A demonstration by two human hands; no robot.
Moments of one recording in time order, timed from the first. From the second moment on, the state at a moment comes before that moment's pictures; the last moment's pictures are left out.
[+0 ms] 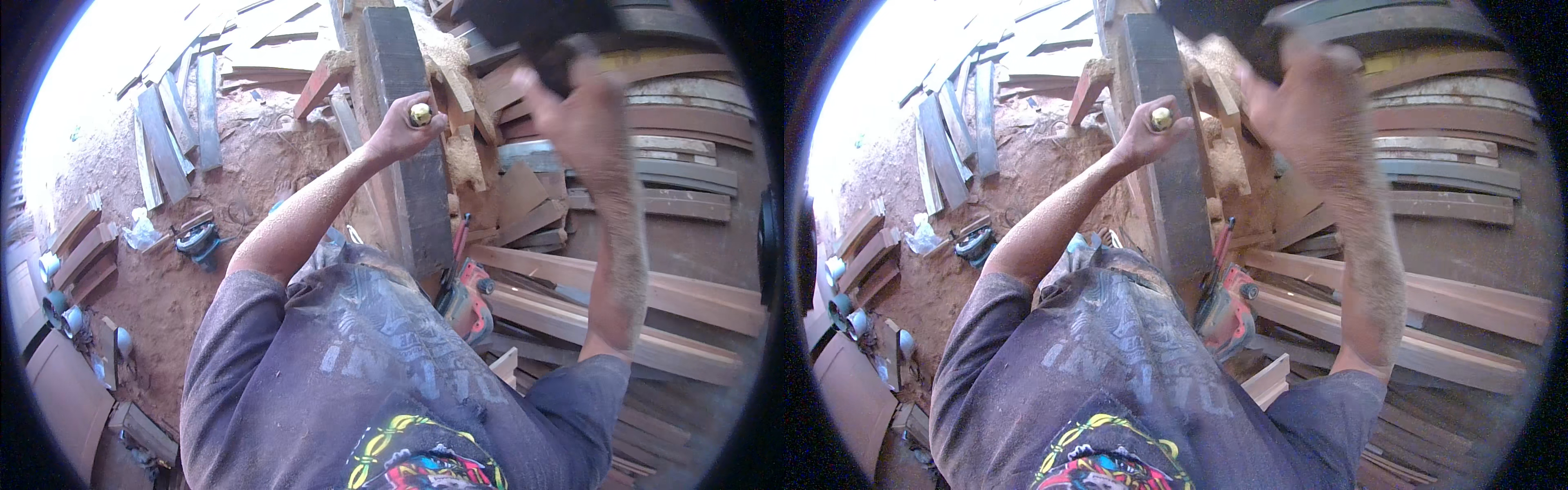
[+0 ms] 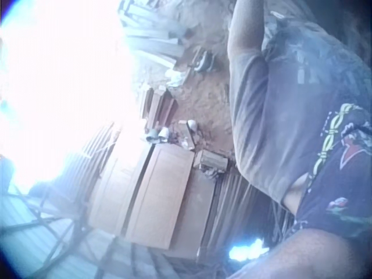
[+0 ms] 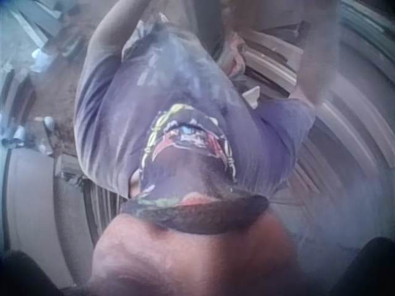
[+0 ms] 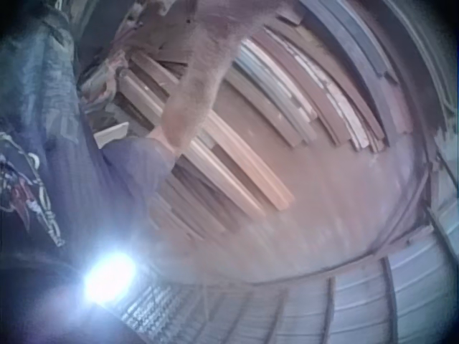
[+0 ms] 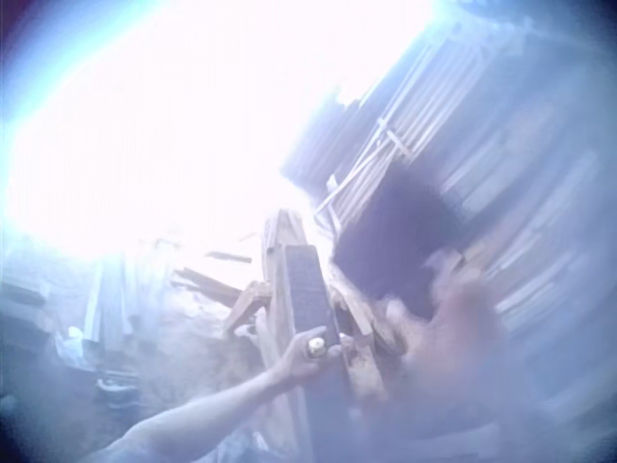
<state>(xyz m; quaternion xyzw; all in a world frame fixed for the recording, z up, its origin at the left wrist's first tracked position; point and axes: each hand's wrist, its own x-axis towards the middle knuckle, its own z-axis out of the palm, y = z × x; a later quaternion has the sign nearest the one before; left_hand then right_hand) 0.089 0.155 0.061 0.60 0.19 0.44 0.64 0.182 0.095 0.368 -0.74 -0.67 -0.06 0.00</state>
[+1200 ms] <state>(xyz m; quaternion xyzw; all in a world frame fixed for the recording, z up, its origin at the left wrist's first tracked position) 0.086 0.147 0.063 0.62 0.21 0.40 0.64 0.214 -0.051 0.190 -0.85 -0.50 0.14 0.14</state>
